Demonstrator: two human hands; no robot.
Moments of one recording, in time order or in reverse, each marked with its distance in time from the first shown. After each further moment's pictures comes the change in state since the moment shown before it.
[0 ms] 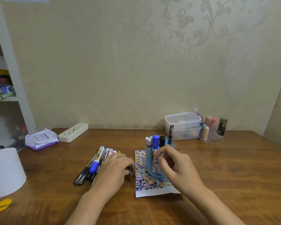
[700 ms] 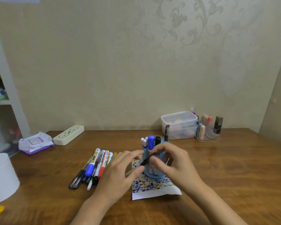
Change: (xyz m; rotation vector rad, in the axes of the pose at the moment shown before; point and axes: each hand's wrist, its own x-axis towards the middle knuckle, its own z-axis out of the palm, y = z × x) left_hand -0.002 0.031 -0.002 -0.295 0.185 0.135; right_hand 0.009 -0.002 -0.008 0.117 0.058 -0.048
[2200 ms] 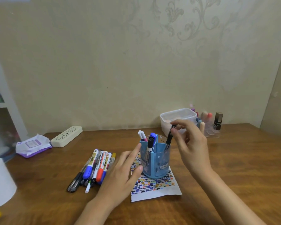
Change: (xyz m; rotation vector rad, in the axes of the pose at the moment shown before) left_hand 0.004 -0.003 0.016 0.087 -0.156 -0.103; right_hand 0.026 0.023 -0.025 -0.081 0.465 -0.034
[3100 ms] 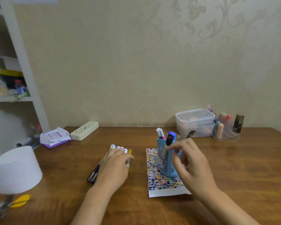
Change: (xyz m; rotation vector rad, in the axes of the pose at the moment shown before) left_hand -0.004 -0.043 -0.035 0.319 0.039 -0.246; right_hand -0.048 -0.026 0.023 -0.030 -0.269 -0.095
